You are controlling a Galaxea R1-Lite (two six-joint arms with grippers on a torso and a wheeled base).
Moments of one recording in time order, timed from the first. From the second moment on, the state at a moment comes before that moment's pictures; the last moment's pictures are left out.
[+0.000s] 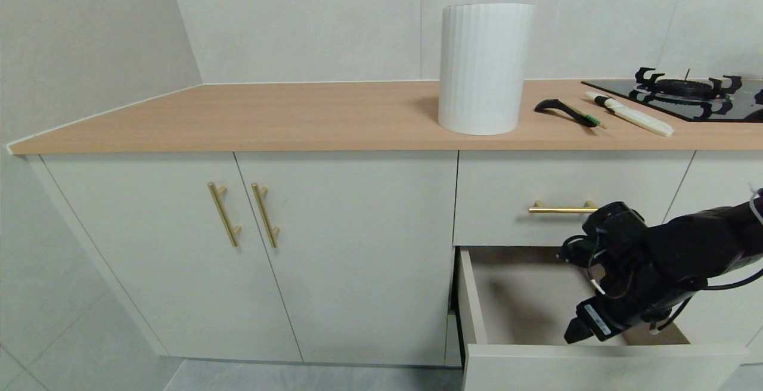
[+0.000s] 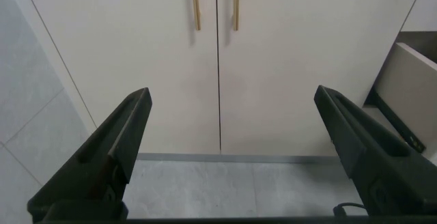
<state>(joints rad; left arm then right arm) 0.00 0.00 0.00 0.00 0.00 0.00 0.26 1.91 -0.95 0.28 -0.09 -0.11</state>
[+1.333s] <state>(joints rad) 0.00 0.00 0.00 0.00 0.00 0.00 0.48 1.81 -0.84 0.42 -0.09 -0.15</state>
